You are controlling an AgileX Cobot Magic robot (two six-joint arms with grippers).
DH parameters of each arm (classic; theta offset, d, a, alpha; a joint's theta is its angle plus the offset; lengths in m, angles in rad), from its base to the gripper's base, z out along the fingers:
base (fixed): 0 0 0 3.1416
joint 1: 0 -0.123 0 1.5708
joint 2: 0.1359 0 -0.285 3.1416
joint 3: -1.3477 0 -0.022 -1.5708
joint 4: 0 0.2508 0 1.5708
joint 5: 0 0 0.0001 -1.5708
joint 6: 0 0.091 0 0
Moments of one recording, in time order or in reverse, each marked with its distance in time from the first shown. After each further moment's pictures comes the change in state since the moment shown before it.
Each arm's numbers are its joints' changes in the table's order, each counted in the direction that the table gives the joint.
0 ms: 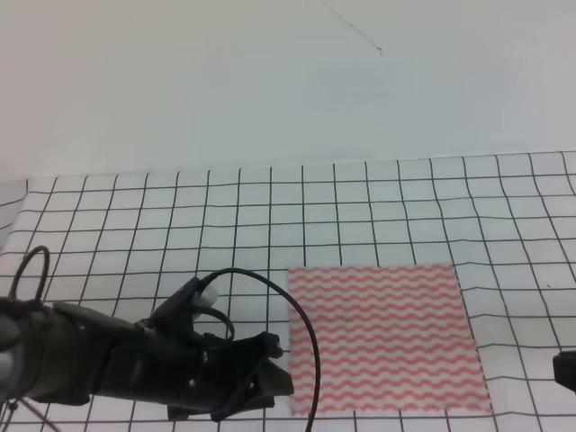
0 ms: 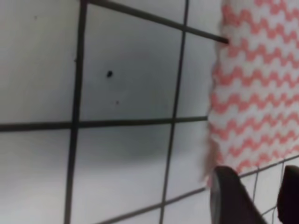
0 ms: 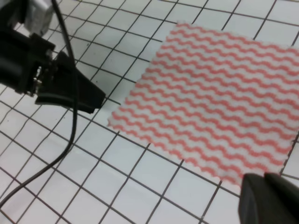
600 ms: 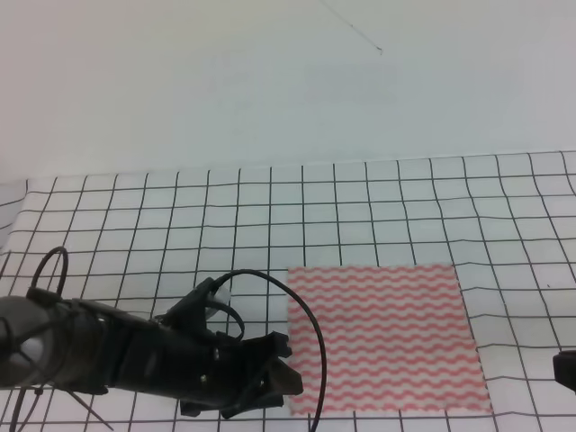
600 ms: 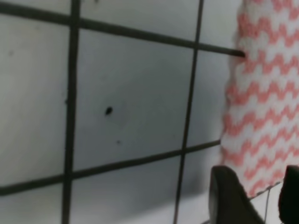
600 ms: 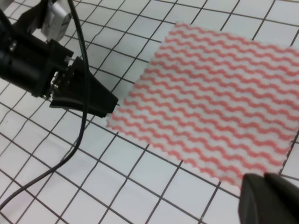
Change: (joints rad) left arm 0.000 0.101 0.044 -0.050 -0.032 0.075; right arm 0.000 0.000 0.000 0.001 -0.001 0.000
